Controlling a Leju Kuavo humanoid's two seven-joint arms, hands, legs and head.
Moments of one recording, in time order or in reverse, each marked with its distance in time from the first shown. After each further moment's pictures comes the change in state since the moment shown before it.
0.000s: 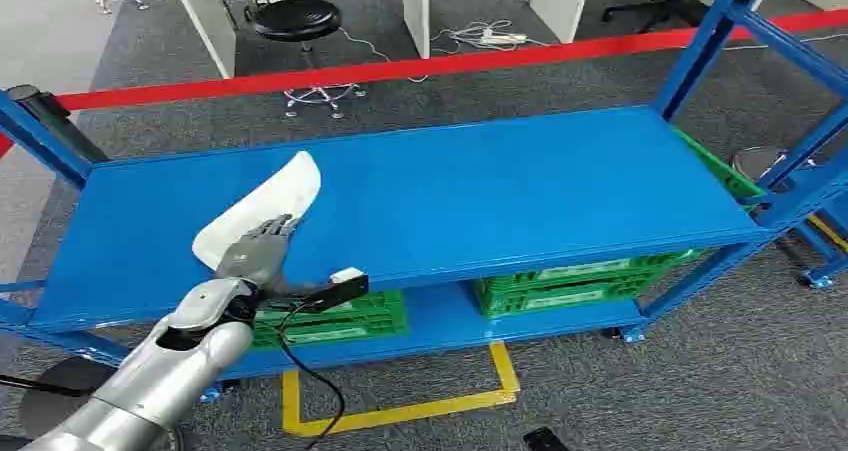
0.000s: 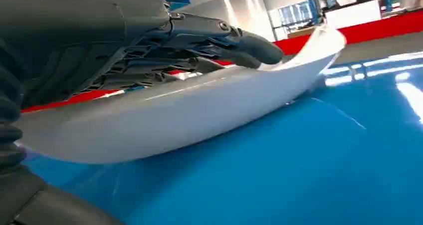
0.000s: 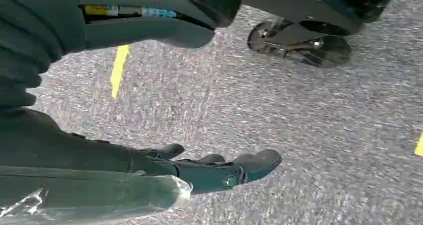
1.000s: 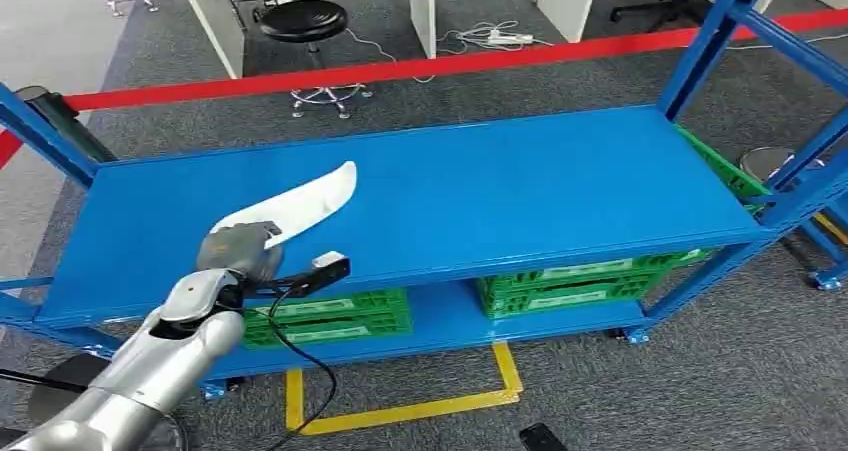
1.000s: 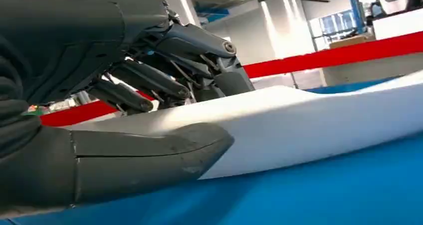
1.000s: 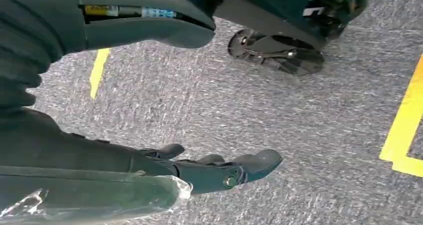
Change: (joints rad) left arm -0.032 -0.007 0.052 0.067 -0.032 0.042 0.040; right arm -0.003 0.000 0.043 -0.009 -0.047 0.013 -0.048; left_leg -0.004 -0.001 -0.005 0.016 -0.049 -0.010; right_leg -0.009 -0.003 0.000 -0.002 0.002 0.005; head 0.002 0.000
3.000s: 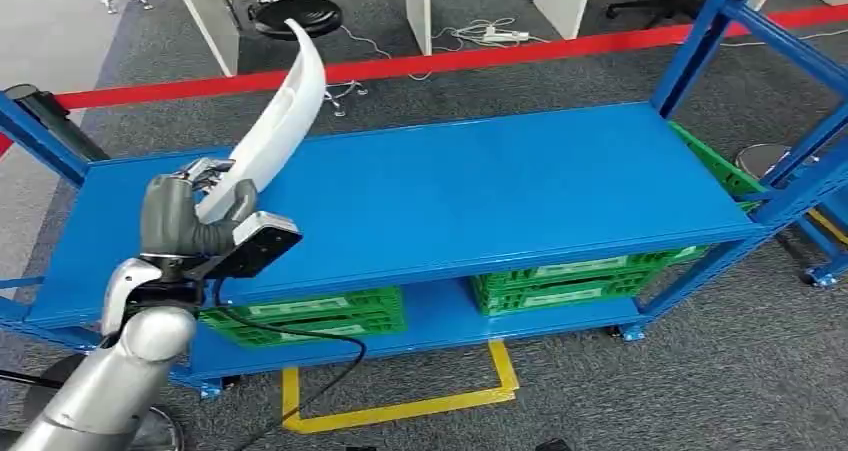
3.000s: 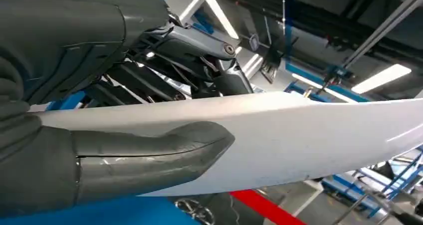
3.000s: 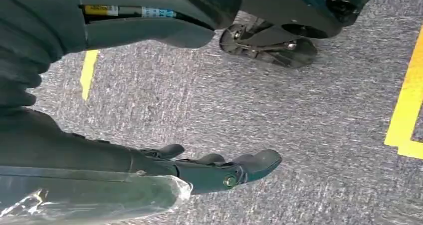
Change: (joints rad) left arm 0.108 0.027 0.092 -0.476 0.423 0.311 -0.434; right arm 0.039 -0.034 0.050 0.052 -0.125 -0.058 -0.137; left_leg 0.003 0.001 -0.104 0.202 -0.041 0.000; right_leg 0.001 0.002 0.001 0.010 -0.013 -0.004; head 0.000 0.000
